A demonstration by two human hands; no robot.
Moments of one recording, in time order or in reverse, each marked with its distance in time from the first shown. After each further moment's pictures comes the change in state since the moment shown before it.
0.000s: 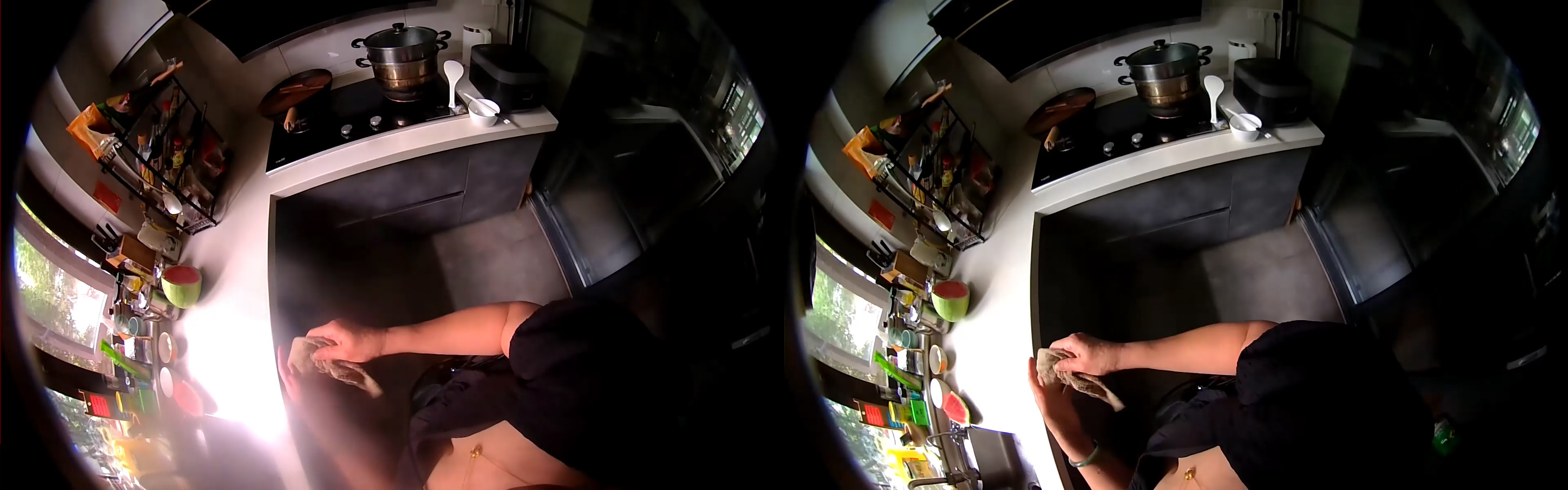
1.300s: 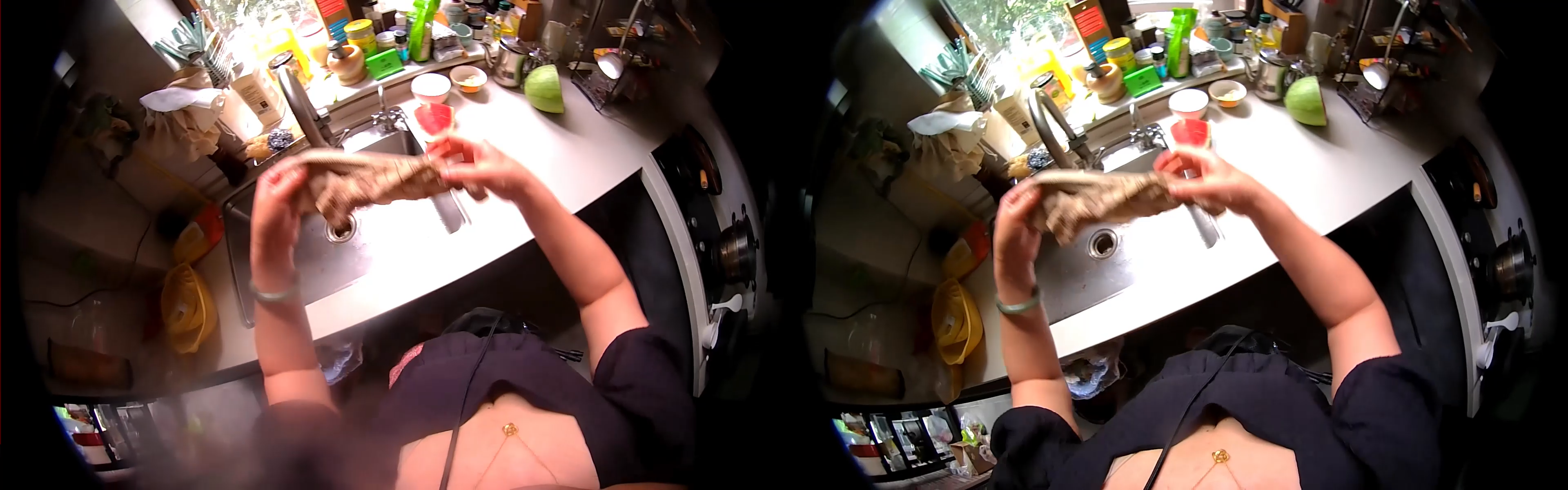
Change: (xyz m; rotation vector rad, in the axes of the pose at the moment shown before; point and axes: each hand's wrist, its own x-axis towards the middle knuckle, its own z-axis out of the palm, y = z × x) left_hand -0.171 0.205 -0.456 -0.084 0.575 0.230; right_hand 0.237 -0.011 0.385 0.247 -0.868 0.136
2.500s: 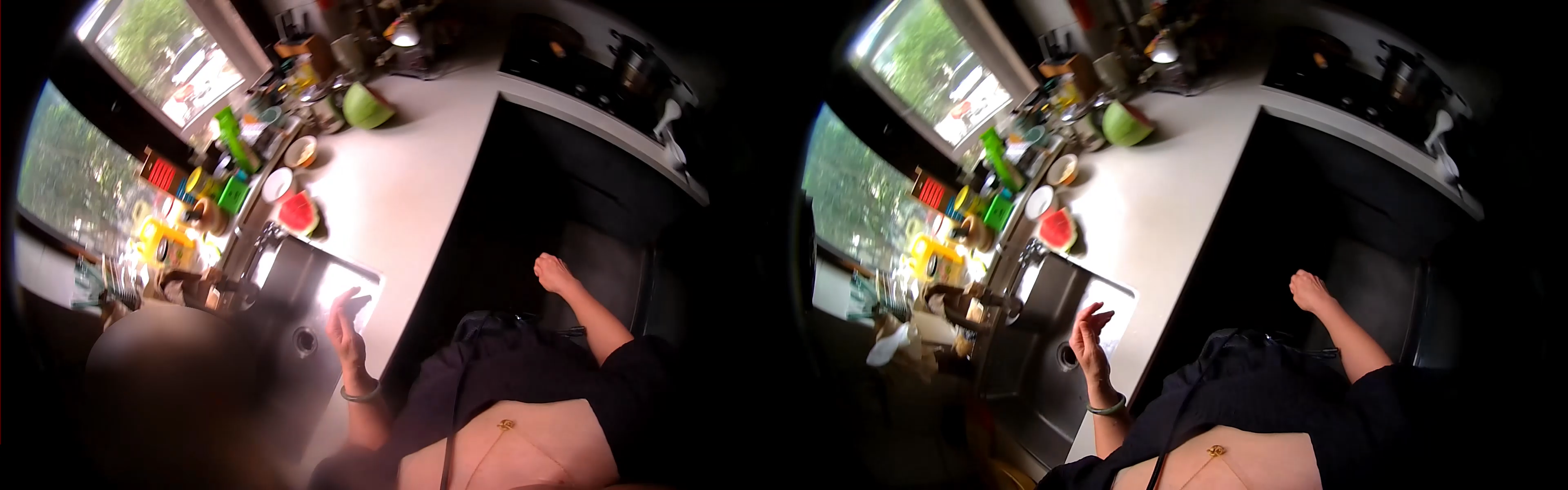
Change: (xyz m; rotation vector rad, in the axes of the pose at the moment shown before) left_hand -0.029 -0.181 0.126 0.193 -0.234 0.064; right_hand -0.405 0.152 -0.034 -1.066 0.904 0.913
